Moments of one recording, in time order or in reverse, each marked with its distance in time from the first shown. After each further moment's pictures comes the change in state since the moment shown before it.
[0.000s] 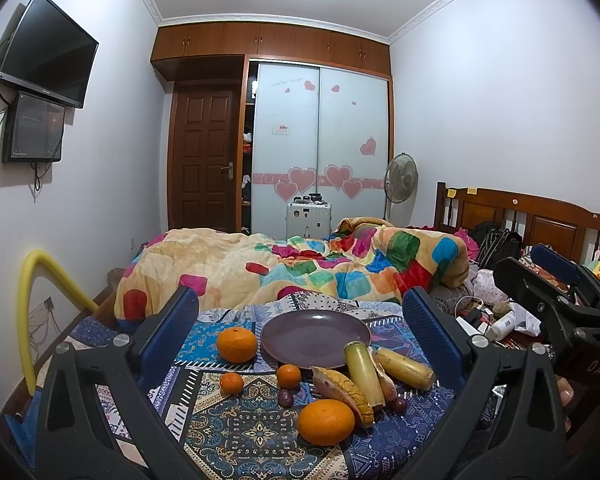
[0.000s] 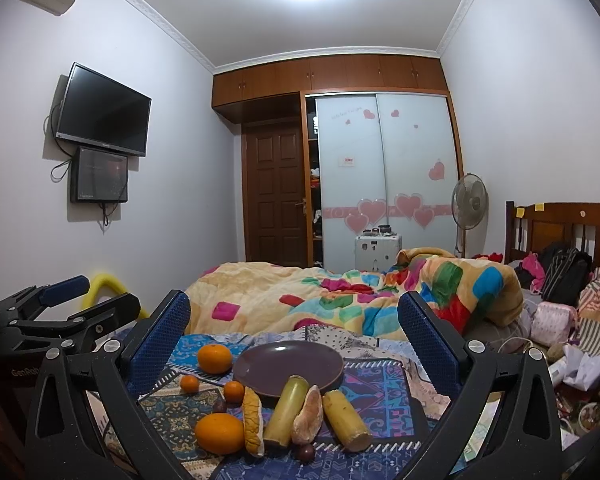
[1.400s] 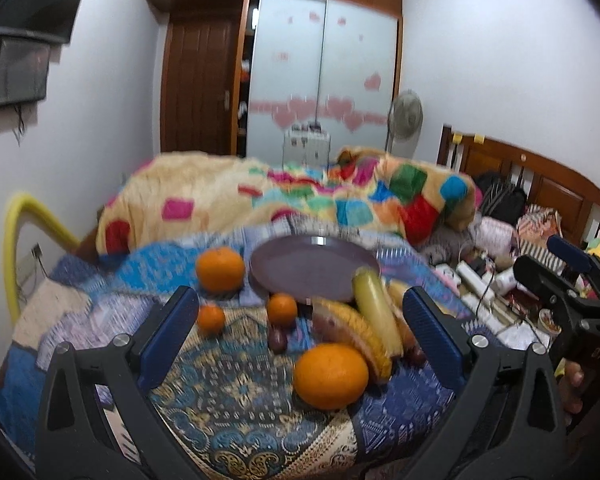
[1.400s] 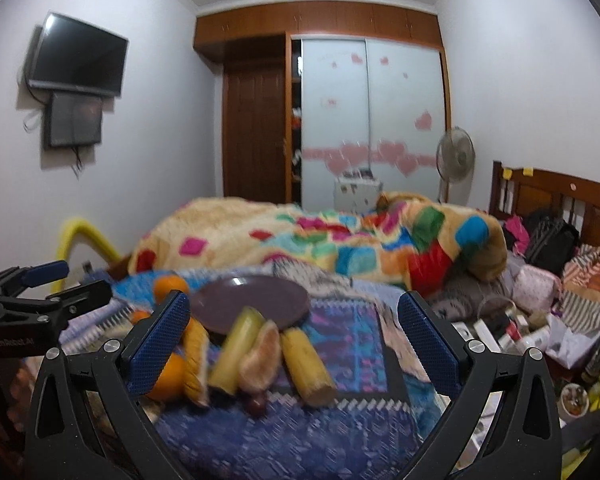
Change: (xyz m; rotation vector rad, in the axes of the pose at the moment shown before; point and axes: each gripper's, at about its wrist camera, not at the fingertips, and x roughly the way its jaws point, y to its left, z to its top) left arm 0.077 0.004 -0.061 -0.044 0.284 -0.021; right arm 0.038 -0.032 -0.045 -0.031 0.239 -0.082
